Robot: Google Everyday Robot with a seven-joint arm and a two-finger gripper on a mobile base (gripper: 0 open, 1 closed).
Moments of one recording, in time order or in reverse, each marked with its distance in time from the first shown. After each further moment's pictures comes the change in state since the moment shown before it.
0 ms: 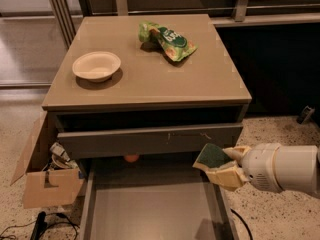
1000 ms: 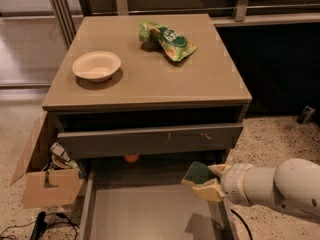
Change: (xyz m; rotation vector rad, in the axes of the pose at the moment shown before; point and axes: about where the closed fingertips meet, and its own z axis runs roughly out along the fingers) arm 0.061 0.004 0.080 0.007 0.035 -0.010
